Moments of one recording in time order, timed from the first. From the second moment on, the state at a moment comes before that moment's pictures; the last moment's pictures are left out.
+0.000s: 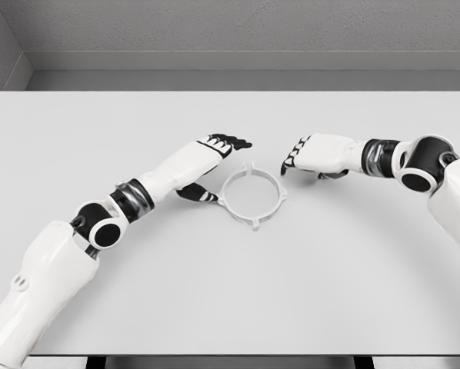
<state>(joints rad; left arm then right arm) -0.41 0.30 -0.55 -1.40 -0.61 -0.34 -0.19 -0.67 -0.51 0.59 -1.30 0.85 -0.61 0.61</state>
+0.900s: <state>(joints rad) -0.48 0.68 -0.50 -1.40 -0.33 -0.32 -0.20 -0.36 -0.68 0.13 -1.50 0.47 -0.61 0.61</state>
